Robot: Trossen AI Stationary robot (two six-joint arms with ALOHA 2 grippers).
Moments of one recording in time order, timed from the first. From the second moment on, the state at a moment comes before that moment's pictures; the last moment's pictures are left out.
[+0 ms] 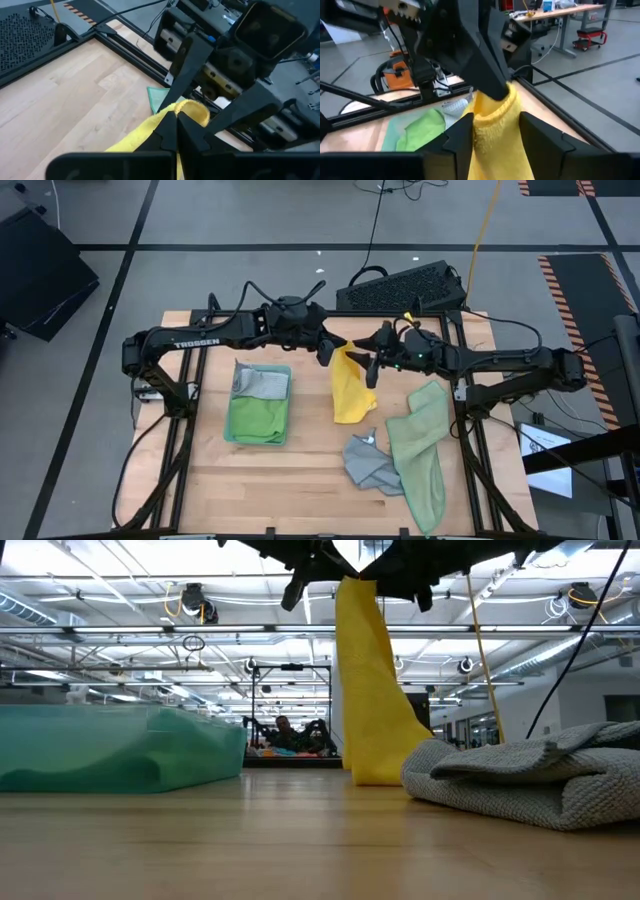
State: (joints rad) left arm 0.25 1.62 1.45 -0.22 0.15 -0.50; right arm -0.15 1.17 0.80 0.18 0.13 0.17
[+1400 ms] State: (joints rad) left arm 0.25 1.62 1.45 -0.26 0.13 -0.52; right arm -0.11 1.15 0.80 0.15 0.37 -0.10
